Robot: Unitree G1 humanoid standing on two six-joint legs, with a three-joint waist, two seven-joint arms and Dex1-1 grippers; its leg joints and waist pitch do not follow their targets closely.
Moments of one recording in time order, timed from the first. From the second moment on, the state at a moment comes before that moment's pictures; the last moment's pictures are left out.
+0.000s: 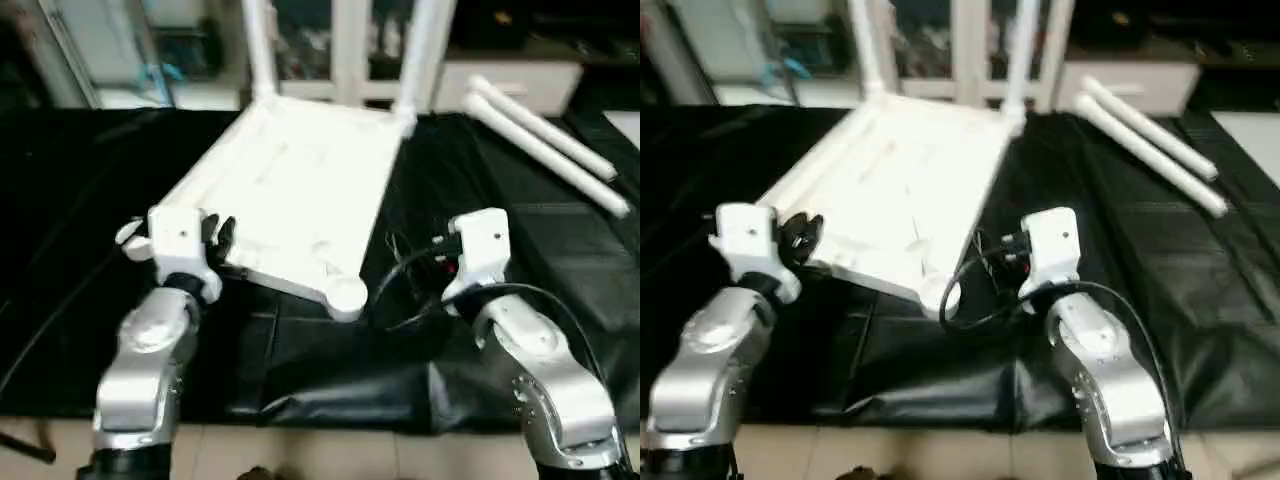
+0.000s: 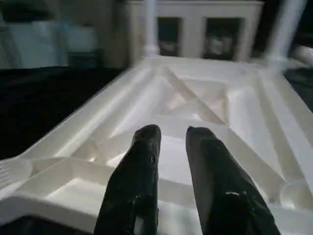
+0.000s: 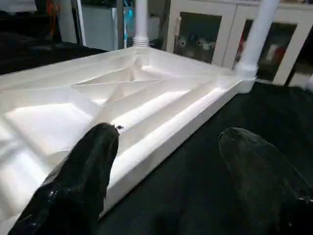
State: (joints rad) left arm -0.20 0.04 0.07 -0.14 -0.04 0.36 -0.08; right arm -0.18 -0.20 0.06 -0.27 0.17 0.51 0.12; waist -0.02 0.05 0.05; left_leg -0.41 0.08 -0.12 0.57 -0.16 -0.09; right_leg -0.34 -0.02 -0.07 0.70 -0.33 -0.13
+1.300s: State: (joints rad) left arm -0.09 0.01 -0.01 -0.08 0.07 0.21 0.02; right arm -0.18 -0.20 -0.07 -0.24 0.21 0.50 0.13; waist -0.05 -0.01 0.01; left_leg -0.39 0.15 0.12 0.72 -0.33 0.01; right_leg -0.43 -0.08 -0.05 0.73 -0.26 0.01
